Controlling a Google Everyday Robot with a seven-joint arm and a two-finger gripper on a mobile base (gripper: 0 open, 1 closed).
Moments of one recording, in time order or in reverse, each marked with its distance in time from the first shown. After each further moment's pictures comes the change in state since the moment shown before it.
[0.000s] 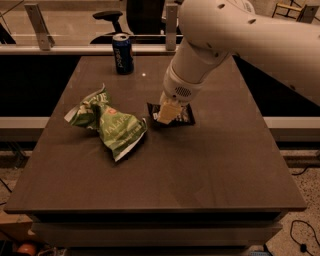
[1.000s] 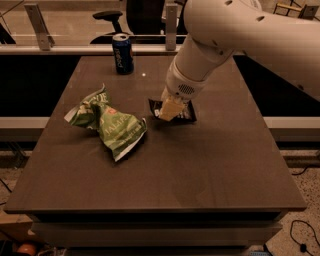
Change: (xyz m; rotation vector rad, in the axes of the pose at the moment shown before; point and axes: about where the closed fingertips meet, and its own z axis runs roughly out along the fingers) arm 0.001 -0.006 -0.008 0.028 -0.019 -0.011
